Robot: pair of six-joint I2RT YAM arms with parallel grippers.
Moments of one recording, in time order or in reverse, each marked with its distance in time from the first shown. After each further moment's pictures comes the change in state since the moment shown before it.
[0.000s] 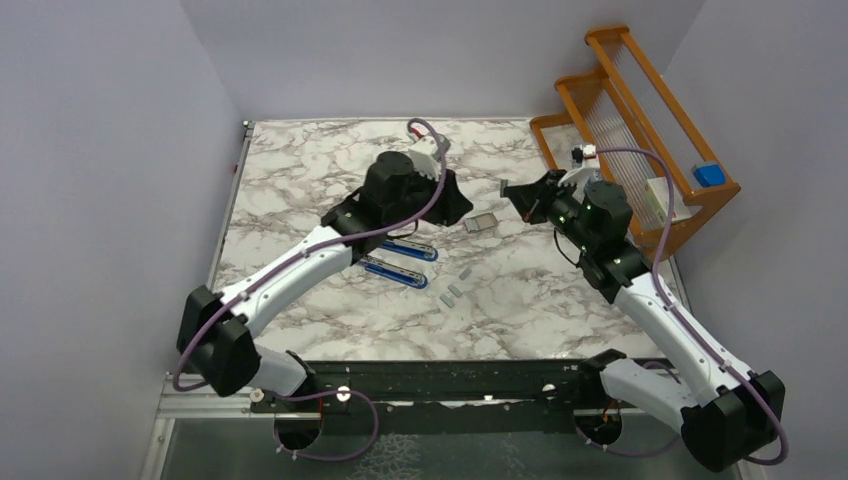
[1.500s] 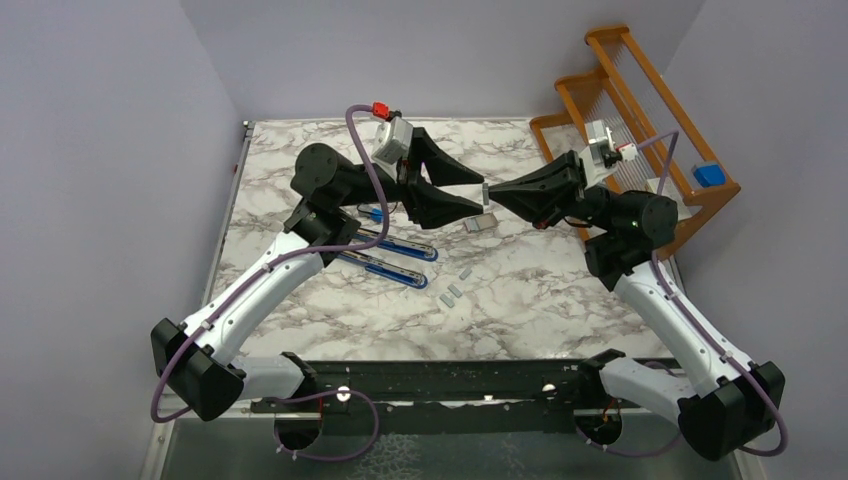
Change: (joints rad) left arm 0.089 -0.213 0.040 0.632 0.742 -0.062; right arm 0.000 0.032 0.084 0.867 -0.800 0.214
